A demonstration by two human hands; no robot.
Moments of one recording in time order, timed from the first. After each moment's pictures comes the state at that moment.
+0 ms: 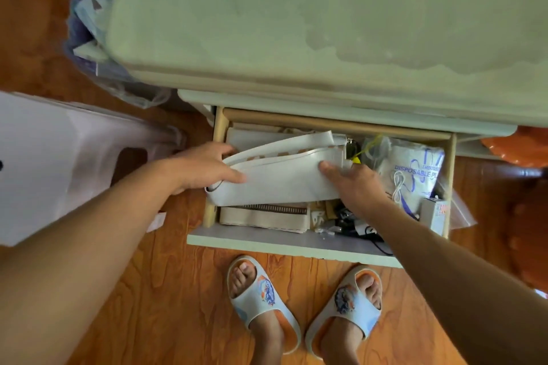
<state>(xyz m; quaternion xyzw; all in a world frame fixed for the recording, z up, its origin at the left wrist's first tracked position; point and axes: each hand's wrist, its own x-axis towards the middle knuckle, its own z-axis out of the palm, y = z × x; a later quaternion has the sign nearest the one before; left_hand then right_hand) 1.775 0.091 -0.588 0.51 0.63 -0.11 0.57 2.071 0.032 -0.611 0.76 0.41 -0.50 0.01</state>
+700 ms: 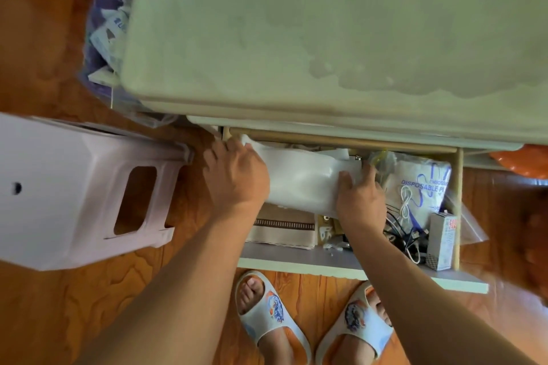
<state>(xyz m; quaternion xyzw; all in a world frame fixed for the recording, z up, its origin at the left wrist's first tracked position) 1.855 0.080 -0.590 0.55 0.81 -0.01 0.18 2.042 0.031 -0.625 0.86 0.34 -0.37 -0.10</state>
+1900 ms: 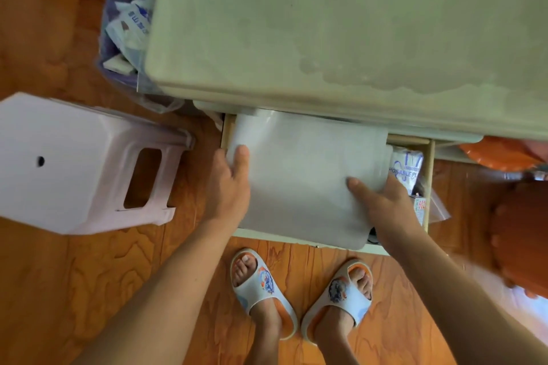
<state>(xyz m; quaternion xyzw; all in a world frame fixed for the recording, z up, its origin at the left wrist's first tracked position) 1.847 0.024 -0.521 0.38 0.79 0.22 0.44 2.096 -0.009 -0.532 0.71 0.24 -0.59 -0.30</state>
